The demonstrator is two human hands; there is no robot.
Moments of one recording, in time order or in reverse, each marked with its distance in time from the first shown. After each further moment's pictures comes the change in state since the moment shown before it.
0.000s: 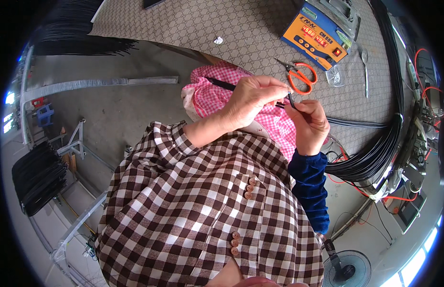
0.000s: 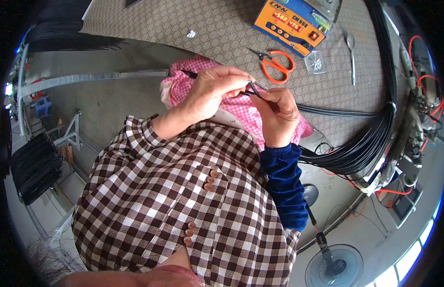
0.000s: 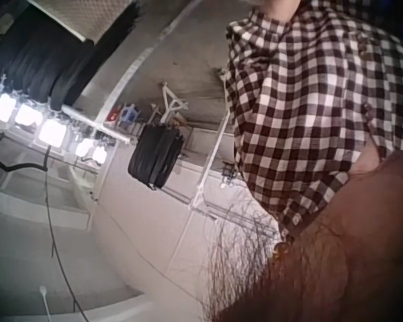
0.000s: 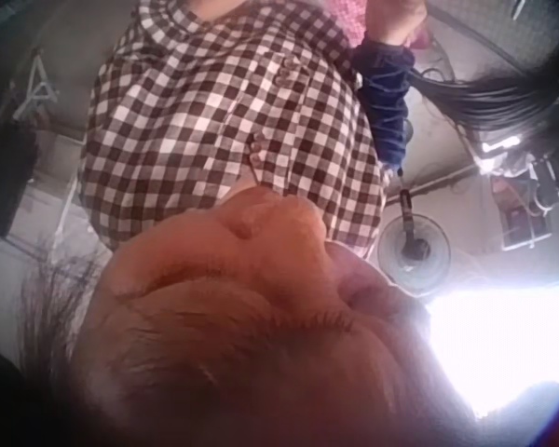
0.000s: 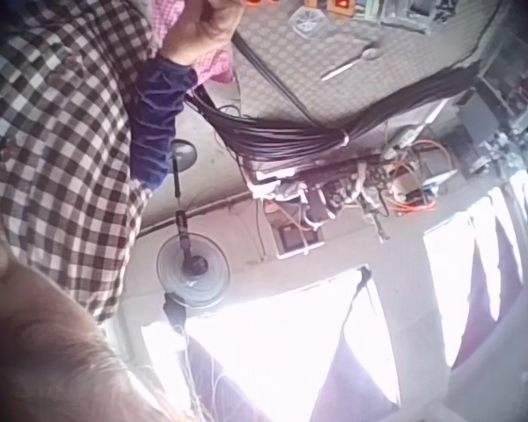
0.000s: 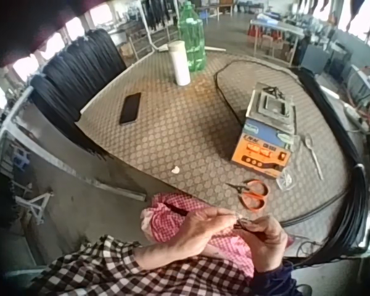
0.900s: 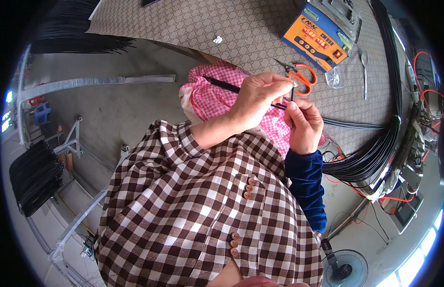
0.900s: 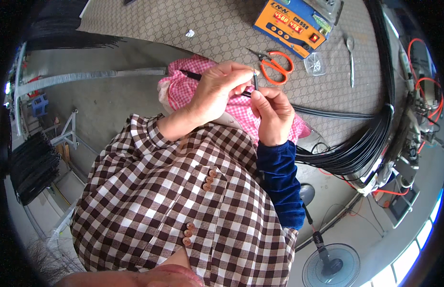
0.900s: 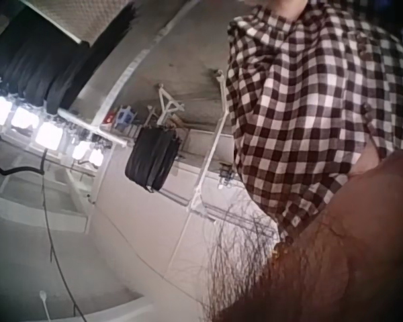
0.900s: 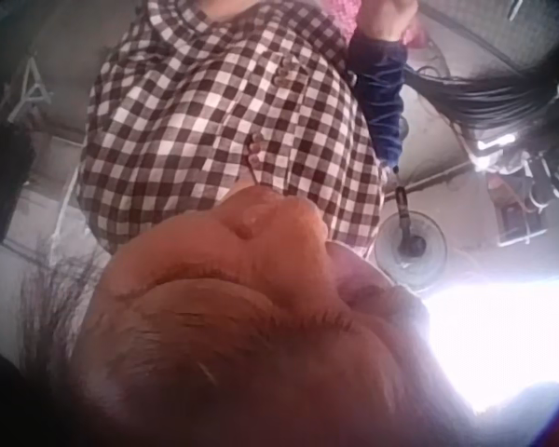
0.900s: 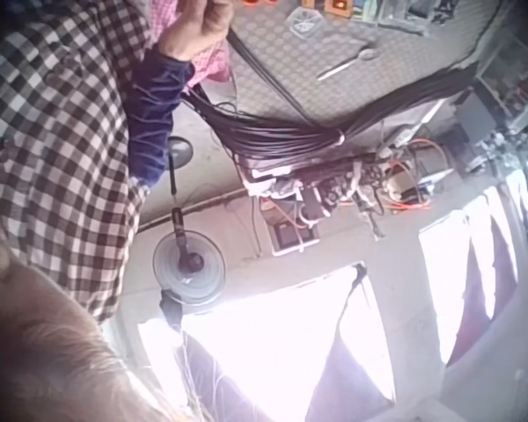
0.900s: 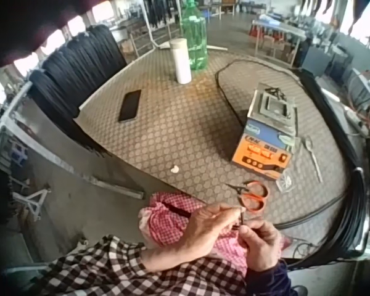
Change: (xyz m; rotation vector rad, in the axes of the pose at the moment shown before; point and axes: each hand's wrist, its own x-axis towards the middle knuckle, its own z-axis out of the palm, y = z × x) left_hand 0.008 -0.007 0.012 -0.143 0.112 0.019; right_hand 0.001 -0.003 0.007 0.417 -0.045 0.343
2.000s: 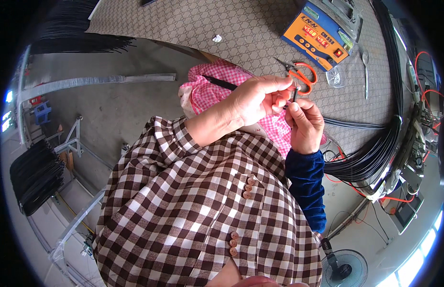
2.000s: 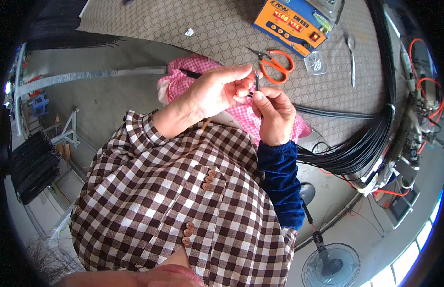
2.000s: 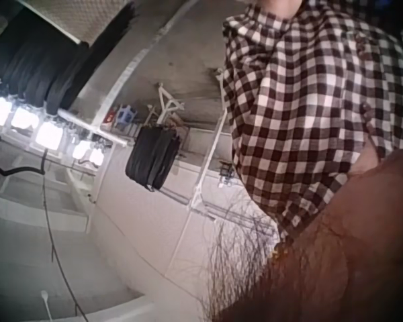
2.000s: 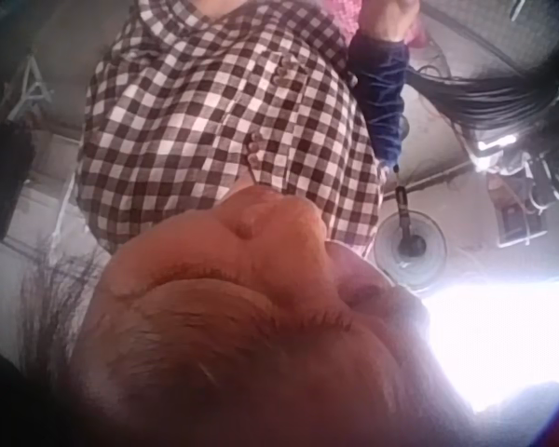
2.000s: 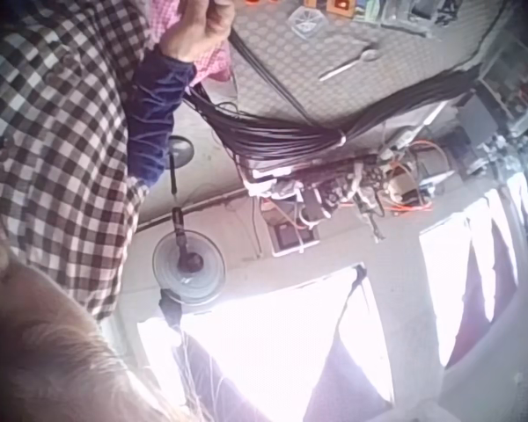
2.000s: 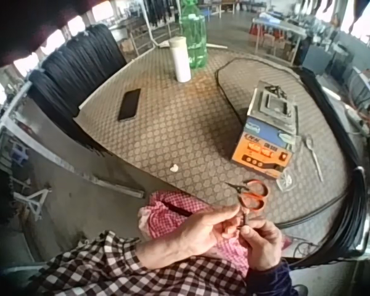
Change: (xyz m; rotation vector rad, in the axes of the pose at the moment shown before) left_hand 0.007 0.007 -0.011 -0.333 -0.173 -0.403; right_hand 0.000 0.000 -0.003 0.097 -0.007 0.020
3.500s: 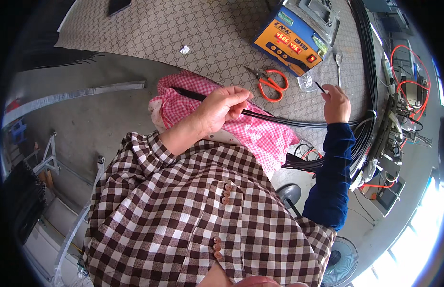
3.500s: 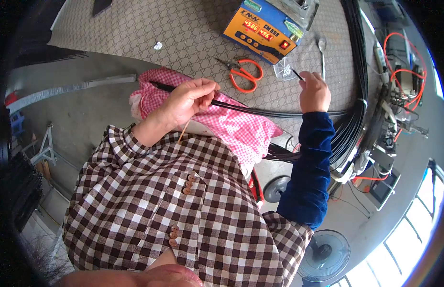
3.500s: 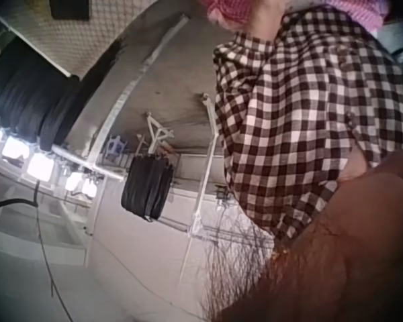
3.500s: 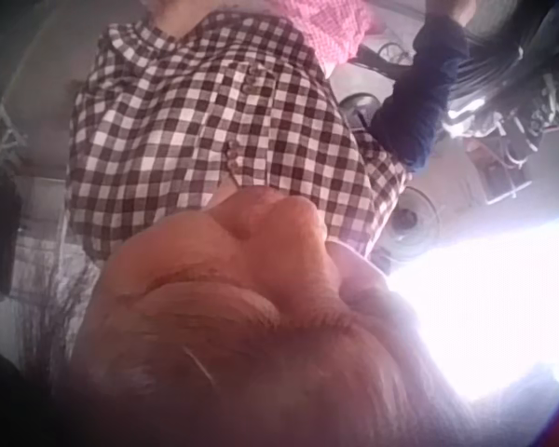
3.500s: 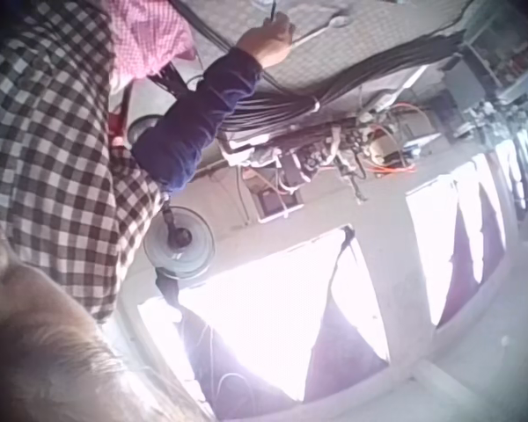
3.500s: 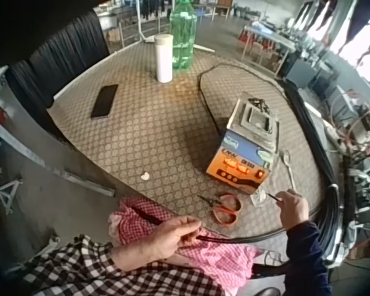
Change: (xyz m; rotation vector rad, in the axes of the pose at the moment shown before) left_hand 0.009 -0.005 -0.031 0.156 0.165 -0.028; right_hand 0.096 -0.100 -0.106 -1.887 0.030 -0.408
